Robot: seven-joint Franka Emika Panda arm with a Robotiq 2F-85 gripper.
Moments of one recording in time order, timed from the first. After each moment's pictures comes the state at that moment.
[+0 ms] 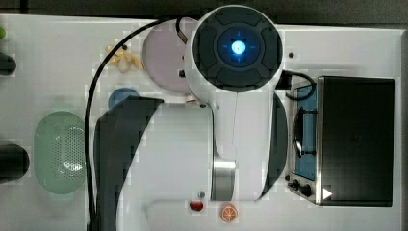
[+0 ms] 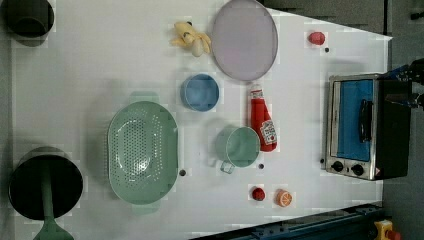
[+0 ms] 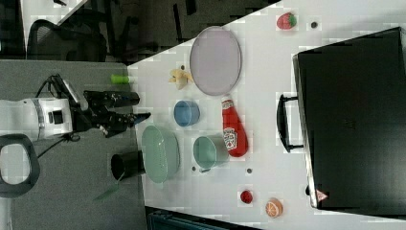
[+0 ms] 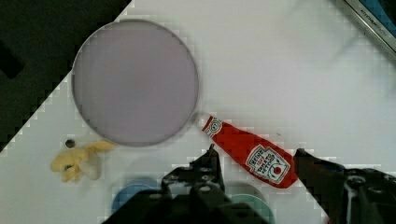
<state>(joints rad) -0.03 -0.03 0.02 -1.78 0.01 0.19 0.04</state>
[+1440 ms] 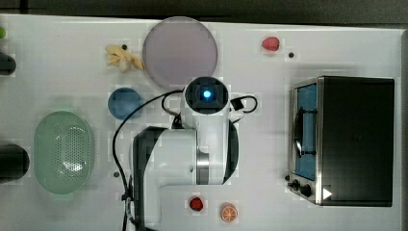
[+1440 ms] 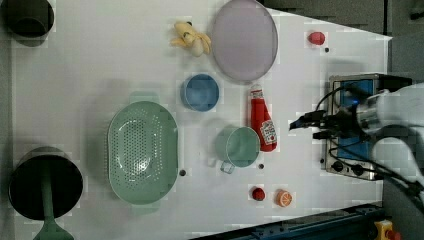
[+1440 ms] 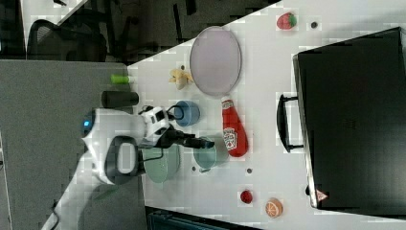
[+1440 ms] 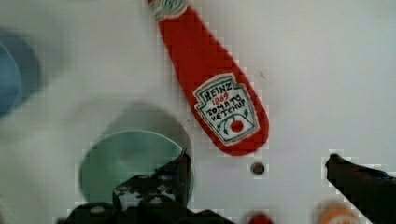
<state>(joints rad) -0.11 0.08 0.15 -2.25 0.02 0.54 -0.47</state>
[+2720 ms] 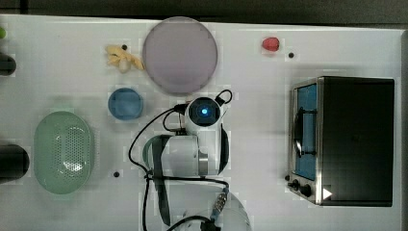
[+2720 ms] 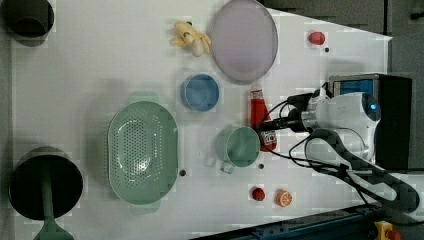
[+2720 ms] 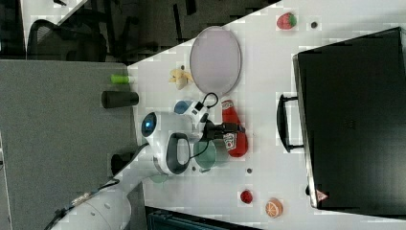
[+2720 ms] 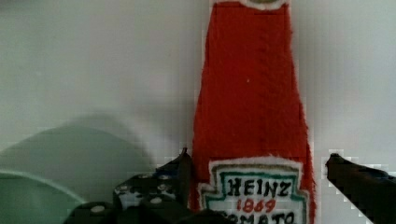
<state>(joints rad) -0.12 0.43 0.15 -2.32 -0.04 1.00 -0.88</state>
